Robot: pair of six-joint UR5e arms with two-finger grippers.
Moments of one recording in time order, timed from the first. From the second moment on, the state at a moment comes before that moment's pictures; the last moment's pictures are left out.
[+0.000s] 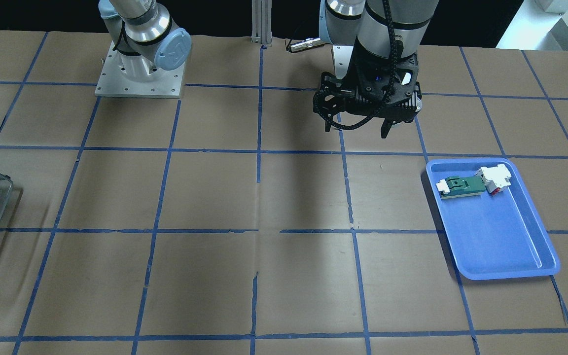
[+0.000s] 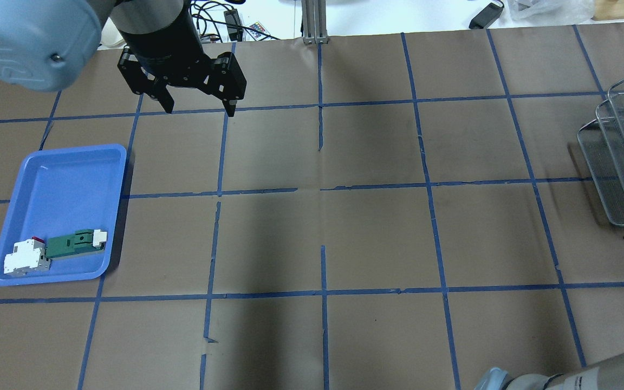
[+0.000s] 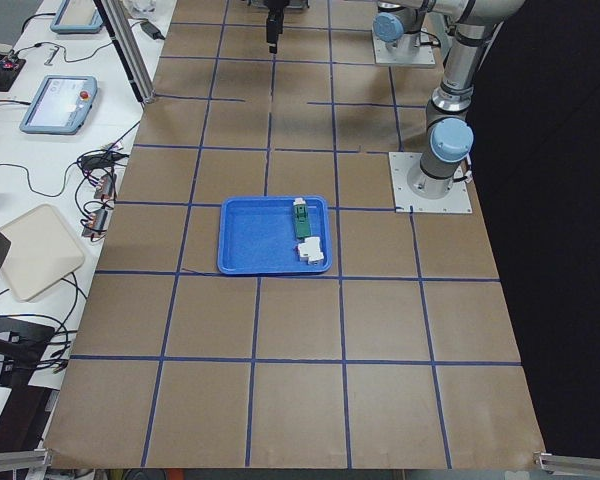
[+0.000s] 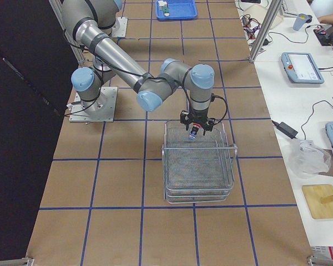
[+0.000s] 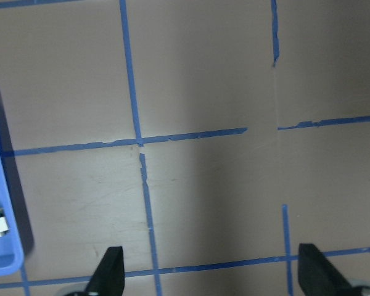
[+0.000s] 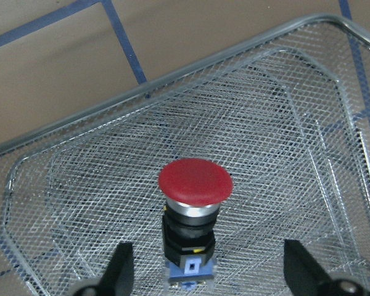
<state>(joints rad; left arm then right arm) -1.72 -1.68 -1.40 -1.62 1.60 0.00 0.89 -1.30 1.59 -1.99 -1.63 -1.84</state>
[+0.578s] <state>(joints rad) -1.71 -1.67 -1.40 -1.63 1.61 0.08 1.06 -1.44 1.60 -1.81 -1.63 -1.47</state>
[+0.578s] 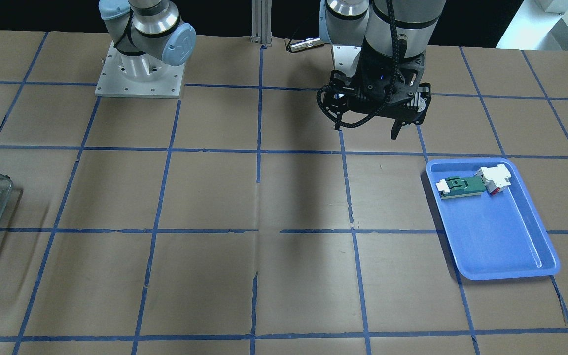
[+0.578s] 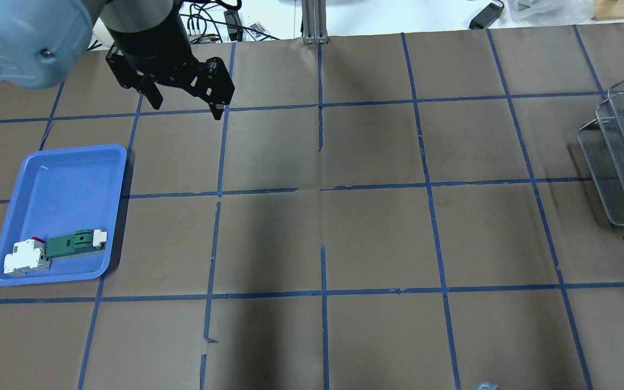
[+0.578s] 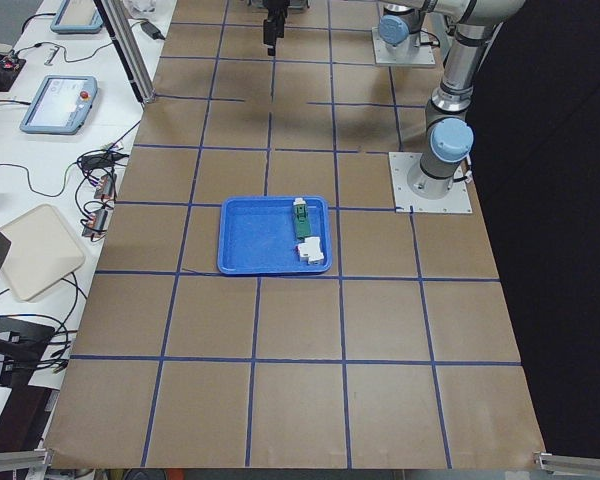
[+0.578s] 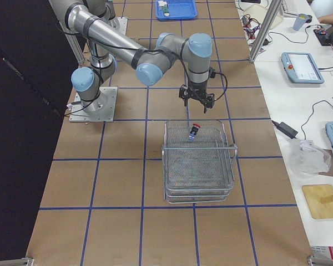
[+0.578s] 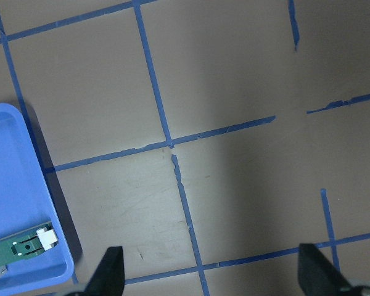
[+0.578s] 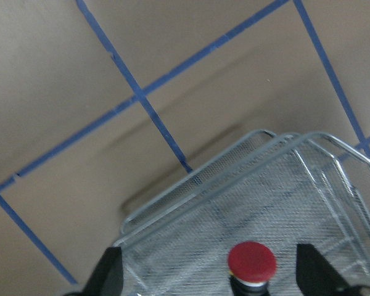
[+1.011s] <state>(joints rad) -1.63 -1.67 -1.40 -1.61 1.57 0.09 1.34 -1.53 1.60 -1.69 -1.63 -0.94</state>
